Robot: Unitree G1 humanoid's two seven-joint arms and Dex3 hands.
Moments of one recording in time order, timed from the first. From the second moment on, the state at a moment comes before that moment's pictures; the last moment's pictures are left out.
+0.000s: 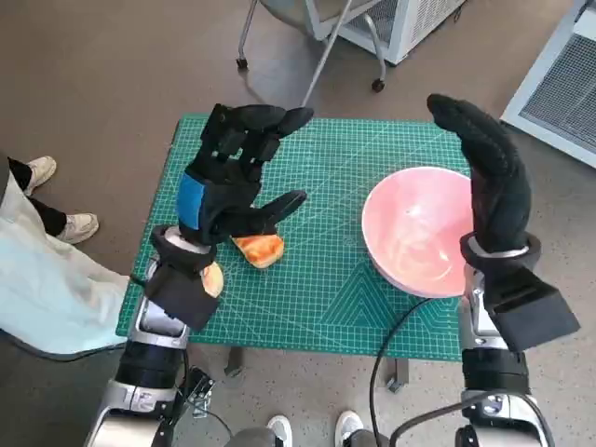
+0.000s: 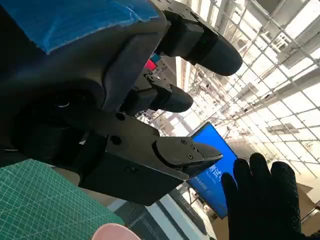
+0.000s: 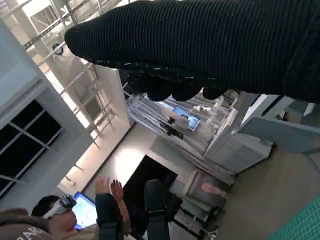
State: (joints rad) left arm -0.55 0.22 -0.02 0.30 0.18 -0.55 -0.07; right arm -0.64 -0.20 -0.12 0.56 0.11 -0.88 0.22
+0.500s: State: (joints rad) left arm -0.54 0.22 -0.02 0.30 0.18 -0.55 -0.06; right arm -0.60 -0.32 -0.26 0.72 0.09 -0.96 0.11
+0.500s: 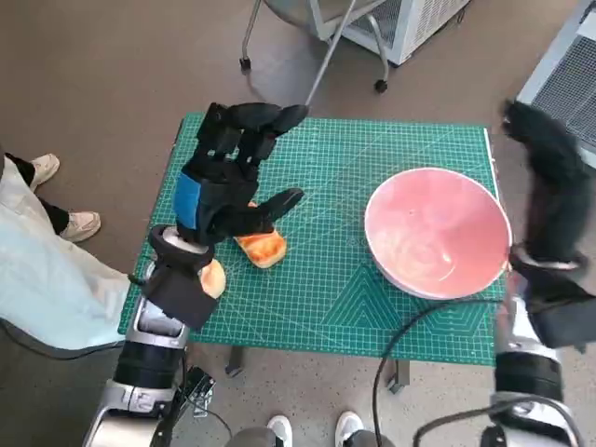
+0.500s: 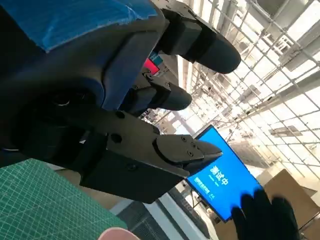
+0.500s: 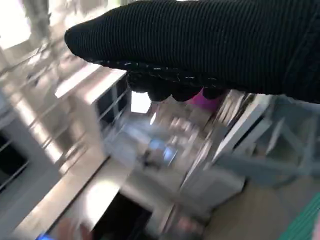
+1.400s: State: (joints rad) left arm -0.53 0.23 -0.02 0.28 0.18 -0.55 -0.05; right arm -0.56 -0.31 -0.39 1.15 0.17 -0.90 0.07
